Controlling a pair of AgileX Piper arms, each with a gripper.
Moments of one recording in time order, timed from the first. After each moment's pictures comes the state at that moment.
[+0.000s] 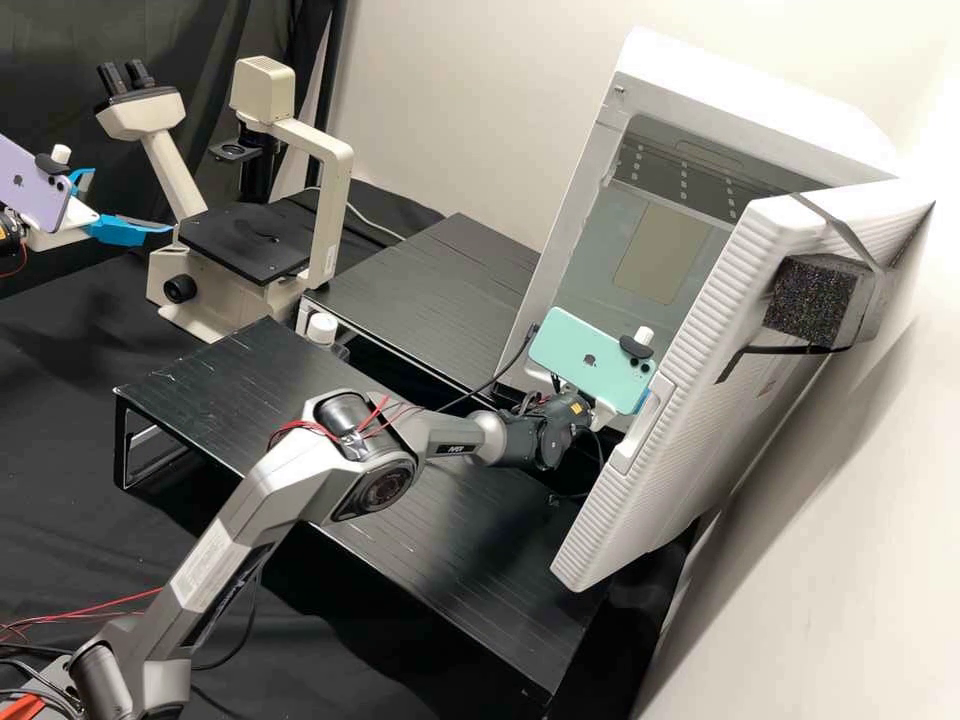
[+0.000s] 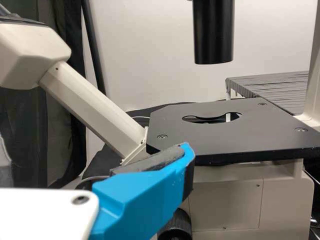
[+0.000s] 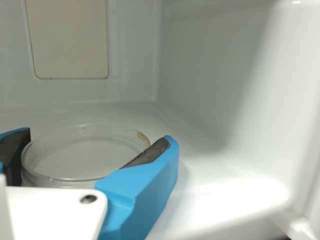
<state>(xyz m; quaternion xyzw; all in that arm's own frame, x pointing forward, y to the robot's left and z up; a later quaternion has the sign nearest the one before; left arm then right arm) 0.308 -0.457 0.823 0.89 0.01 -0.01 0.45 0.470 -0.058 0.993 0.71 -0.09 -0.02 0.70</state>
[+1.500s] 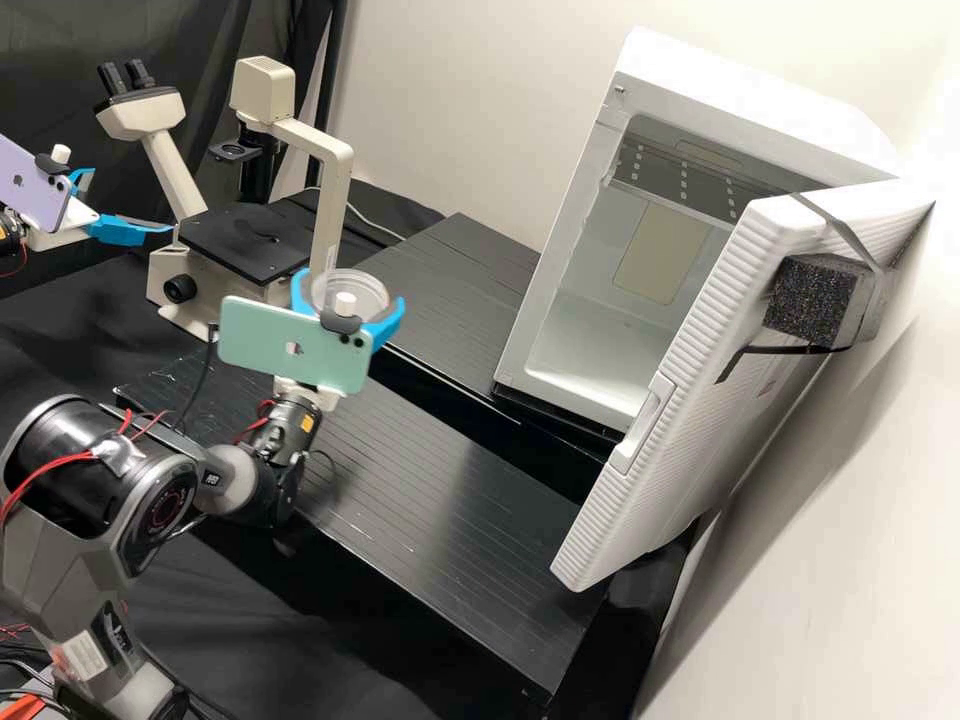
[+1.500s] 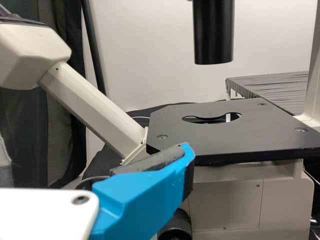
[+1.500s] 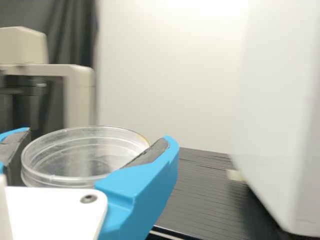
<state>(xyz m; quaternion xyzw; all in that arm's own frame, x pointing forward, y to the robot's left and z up) 0.308 -0.457 0.823 0.89 0.01 -0.01 0.45 0.250 0.104 0.813 0.69 0.18 0.13 0.69</state>
